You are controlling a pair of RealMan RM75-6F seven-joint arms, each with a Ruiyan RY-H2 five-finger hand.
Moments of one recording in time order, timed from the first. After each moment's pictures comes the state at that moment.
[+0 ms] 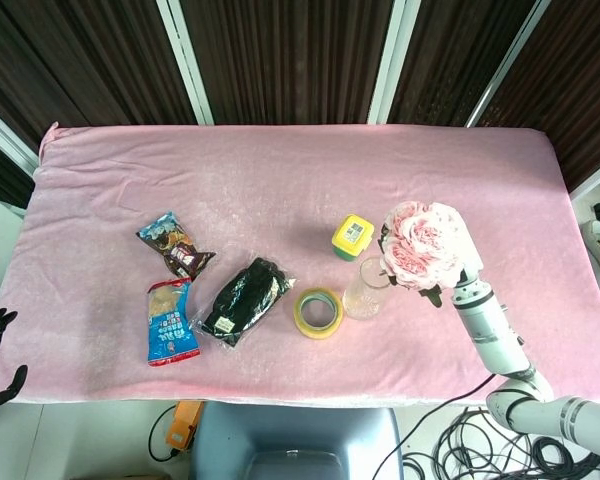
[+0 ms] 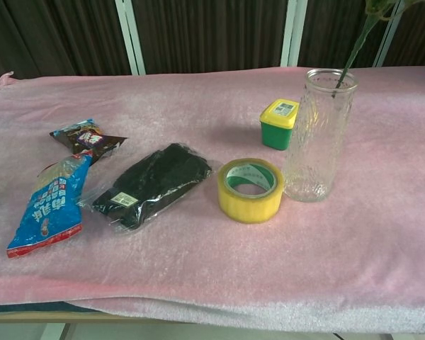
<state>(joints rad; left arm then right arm) -0.02 -0.99 -0.01 -1.72 1.45 1.49 0.04 0.63 -1.33 0.26 -1.48 -1.55 1.38 1.13</state>
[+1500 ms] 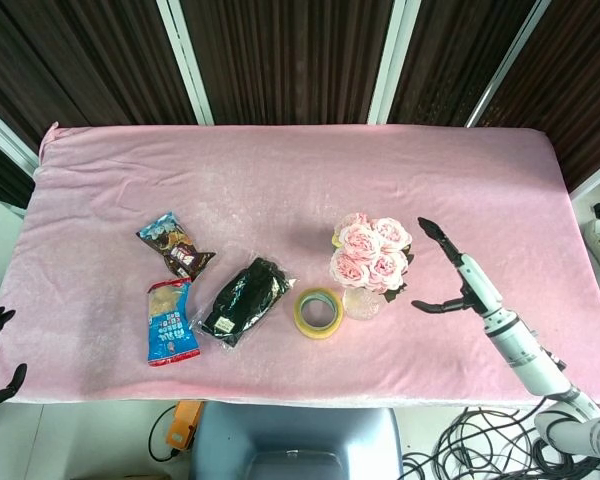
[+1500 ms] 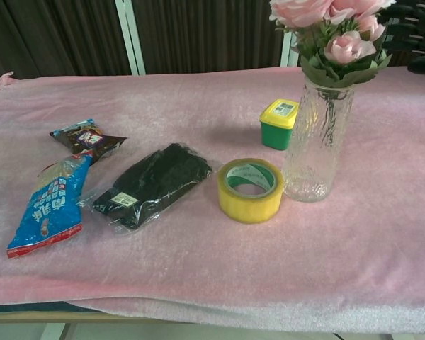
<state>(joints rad) -0.03 -0.99 -0.03 -1.70 1.45 1.48 -0.01 0.53 -1.37 0.01 -1.13 -1.66 1.38 1.24</state>
